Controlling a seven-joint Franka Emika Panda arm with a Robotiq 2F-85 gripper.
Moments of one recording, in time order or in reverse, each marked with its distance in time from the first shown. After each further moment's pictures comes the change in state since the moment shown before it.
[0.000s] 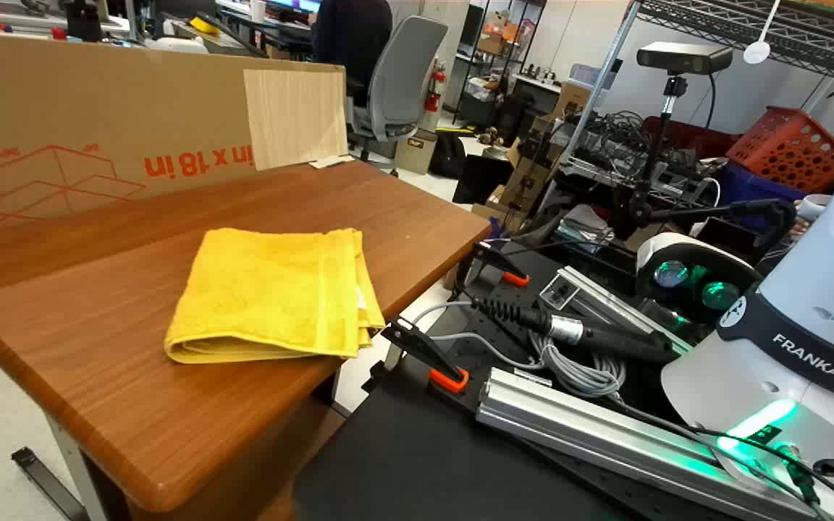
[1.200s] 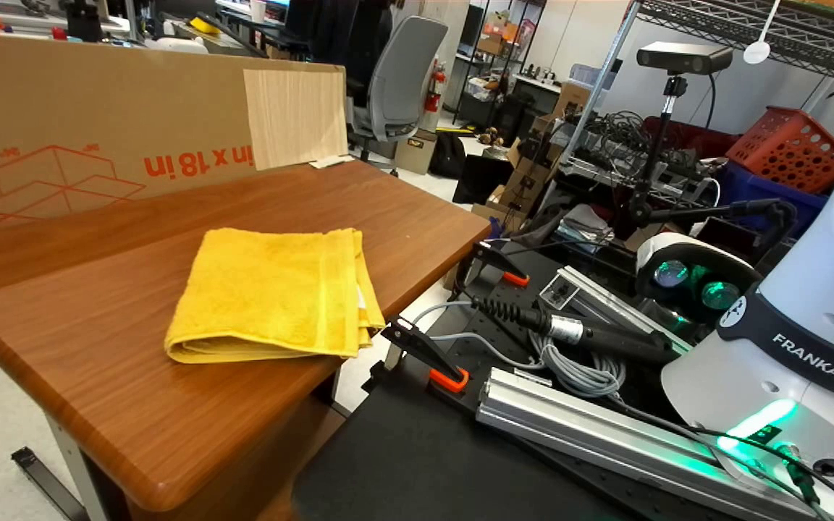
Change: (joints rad) arm 0.145 0.195 0.156 -0.048 0.099 0.172 0.045
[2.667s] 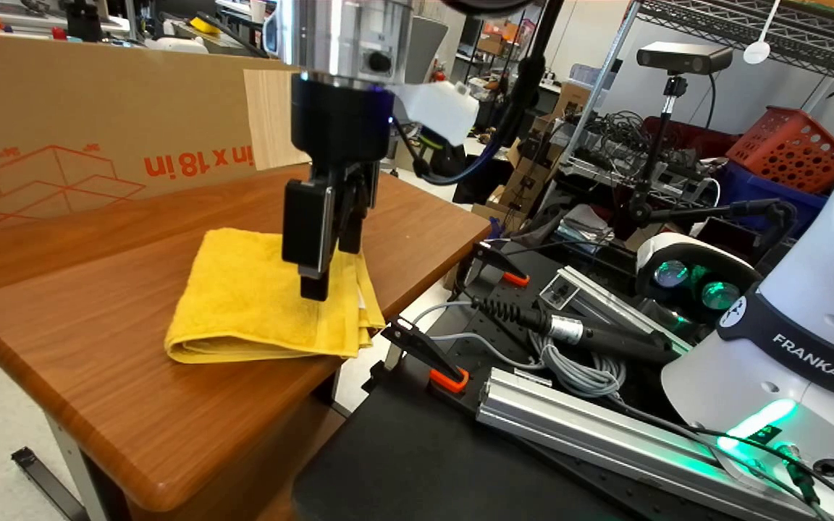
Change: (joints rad) arm 0.027 0.376 0.076 -0.045 -0.060 0.193 -0.051
